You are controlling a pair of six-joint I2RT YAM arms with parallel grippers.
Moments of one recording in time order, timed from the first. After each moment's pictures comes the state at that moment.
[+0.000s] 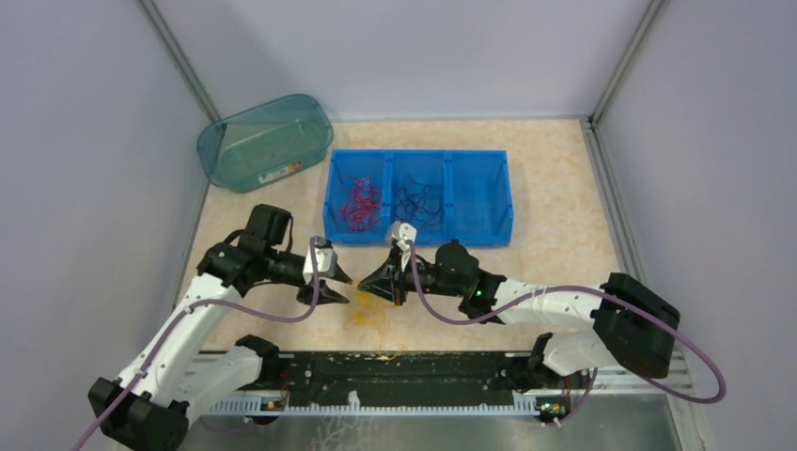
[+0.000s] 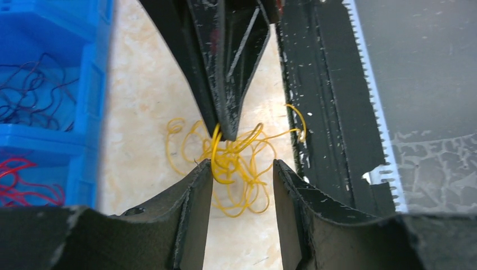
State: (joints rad) left arm -0.40 0.91 0.86 -0.92 1.02 0.97; right arm 1.06 1.28 0.57 0.67 -0.35 0.28
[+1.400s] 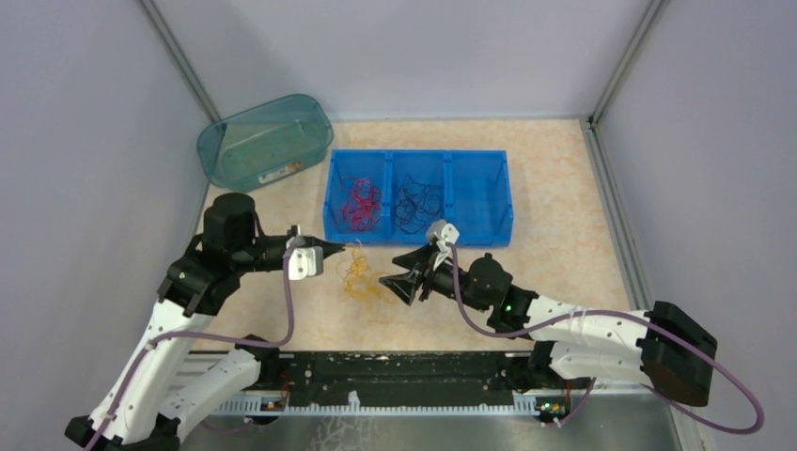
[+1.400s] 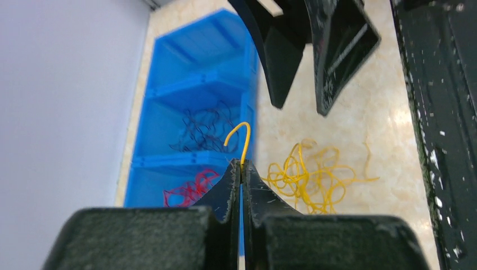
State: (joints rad) left arm -0.47 0.77 1.00 -0.71 0.79 0.96; right arm 1.06 1.02 0.41 0.63 -0.05 0.31
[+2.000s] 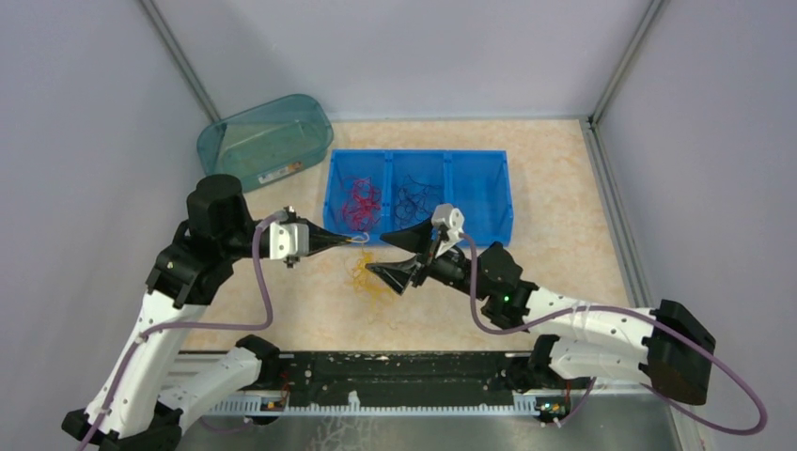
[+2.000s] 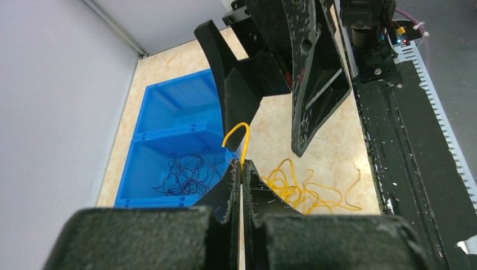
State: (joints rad) left arm -0.47 0.85 1.20 -0.67 0.96 0.71; right arm 1.06 1.06 0.55 0.78 -0.11 0.27
